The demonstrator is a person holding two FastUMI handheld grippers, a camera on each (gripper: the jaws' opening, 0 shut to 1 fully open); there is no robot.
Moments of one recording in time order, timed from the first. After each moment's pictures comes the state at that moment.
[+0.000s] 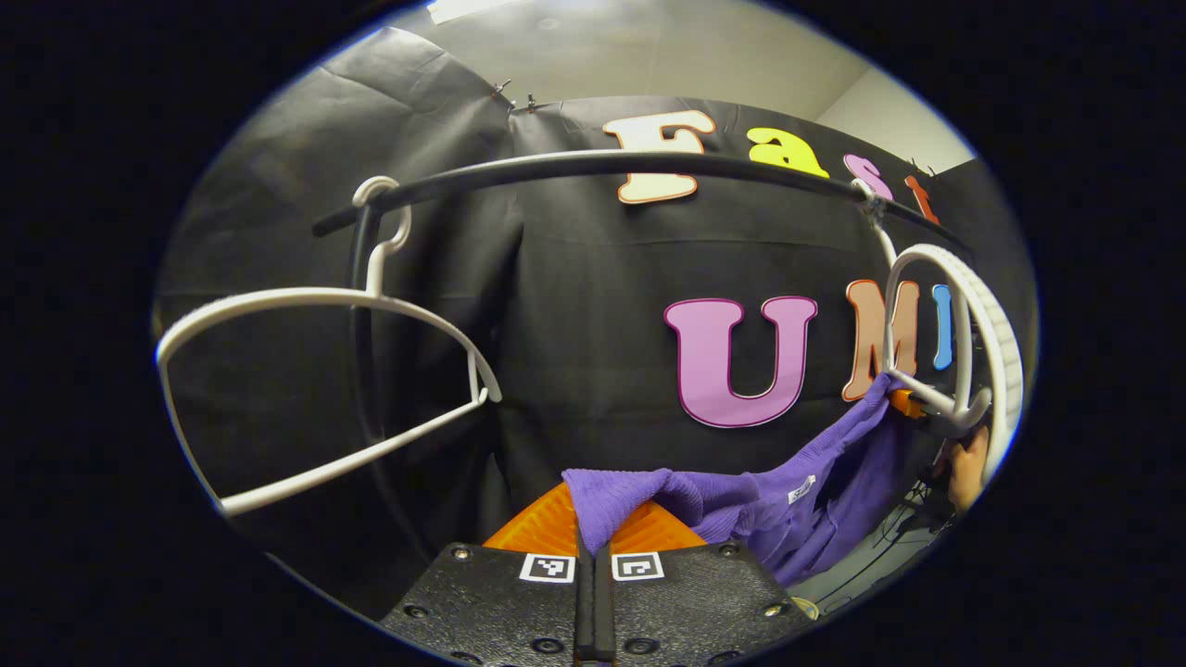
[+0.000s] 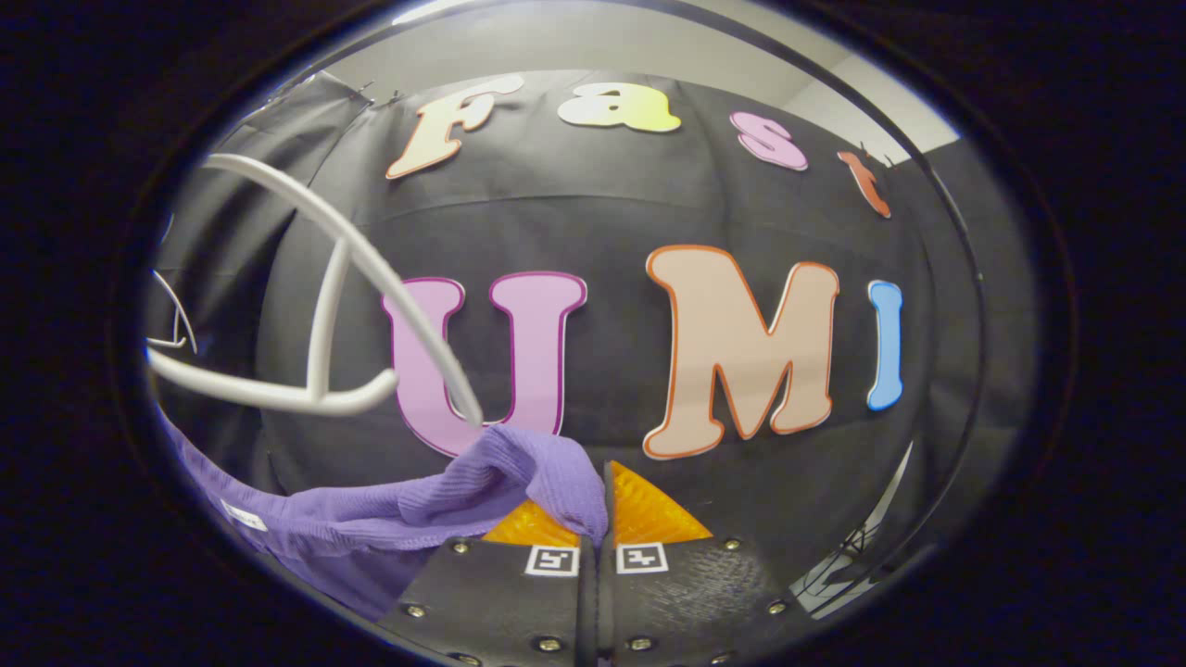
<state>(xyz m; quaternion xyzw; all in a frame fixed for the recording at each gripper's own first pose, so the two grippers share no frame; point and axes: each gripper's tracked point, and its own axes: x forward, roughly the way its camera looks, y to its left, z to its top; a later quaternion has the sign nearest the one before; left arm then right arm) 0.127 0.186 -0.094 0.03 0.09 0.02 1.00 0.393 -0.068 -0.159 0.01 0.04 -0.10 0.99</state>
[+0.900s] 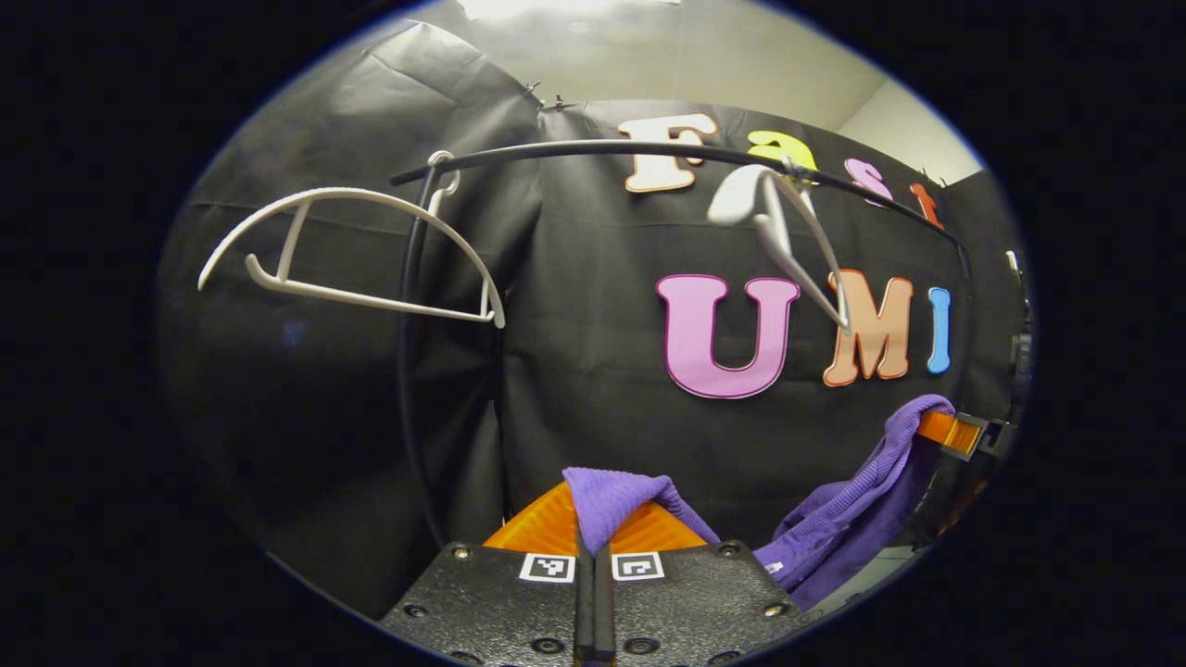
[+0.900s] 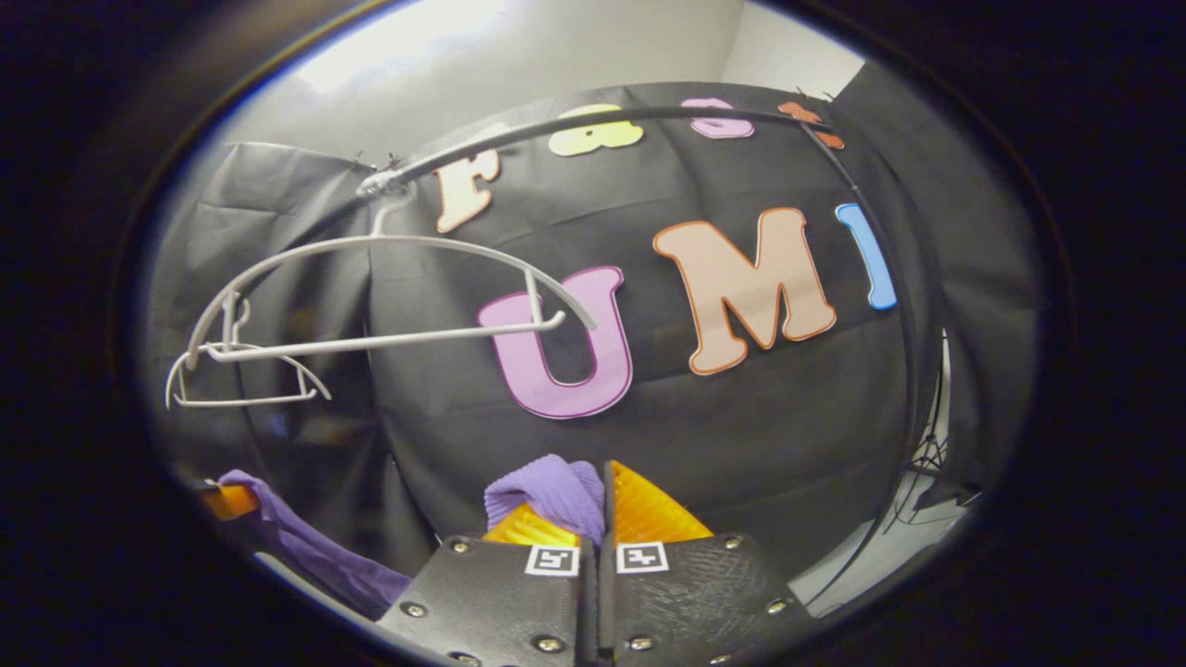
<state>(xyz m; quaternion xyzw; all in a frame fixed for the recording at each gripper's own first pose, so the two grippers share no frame) 0.033 0.116 -0.147 0.00 0.08 0.04 1.00 0.201 0.005 -0.162 0.14 0.03 -0.01 0.99</state>
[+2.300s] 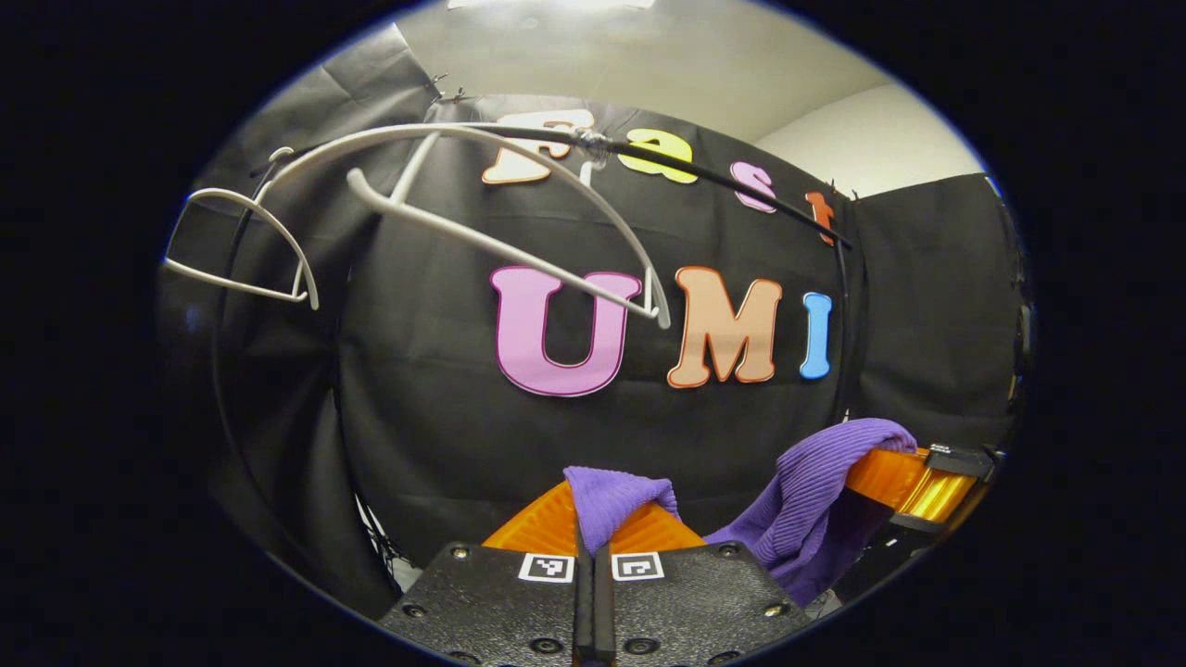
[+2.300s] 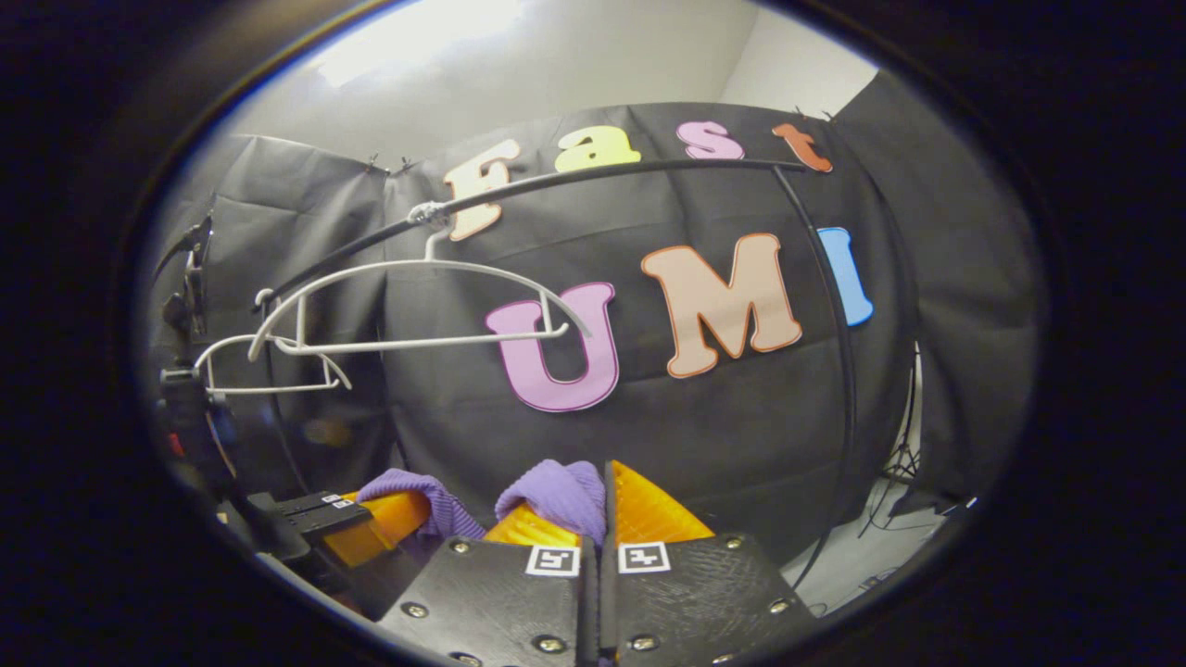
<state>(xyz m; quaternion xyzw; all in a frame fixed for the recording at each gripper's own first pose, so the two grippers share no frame) 0.049 -0.065 -0.173 -0.05 0.08 -0.13 0.99 0.128 -0.006 -0.169 0.11 0.03 -0.04 0.99</state>
